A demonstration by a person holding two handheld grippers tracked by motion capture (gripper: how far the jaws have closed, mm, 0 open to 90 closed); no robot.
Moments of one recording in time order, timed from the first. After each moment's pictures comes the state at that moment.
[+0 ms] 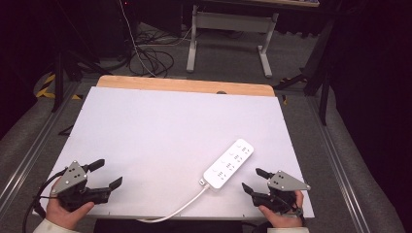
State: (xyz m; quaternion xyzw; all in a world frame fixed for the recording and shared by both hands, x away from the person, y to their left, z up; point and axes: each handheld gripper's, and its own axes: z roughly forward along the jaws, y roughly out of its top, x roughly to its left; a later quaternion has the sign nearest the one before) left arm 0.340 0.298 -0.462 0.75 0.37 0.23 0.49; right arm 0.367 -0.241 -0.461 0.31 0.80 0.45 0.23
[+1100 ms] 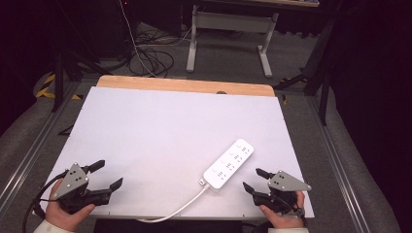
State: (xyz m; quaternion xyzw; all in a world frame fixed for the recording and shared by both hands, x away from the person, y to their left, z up) left arm 0.334 0.293 -0.458 0.76 0.36 0.25 0.48; right arm 0.365 -0.241 -0.456 0.31 0.81 0.44 0.24
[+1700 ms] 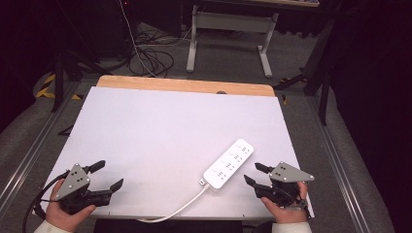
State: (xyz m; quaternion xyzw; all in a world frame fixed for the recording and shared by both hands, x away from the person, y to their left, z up) left arm 0.333 0.292 -0.458 0.77 0.36 0.26 0.47; right arm 0.375 -0.237 -0.428 0.30 0.81 0.44 0.23
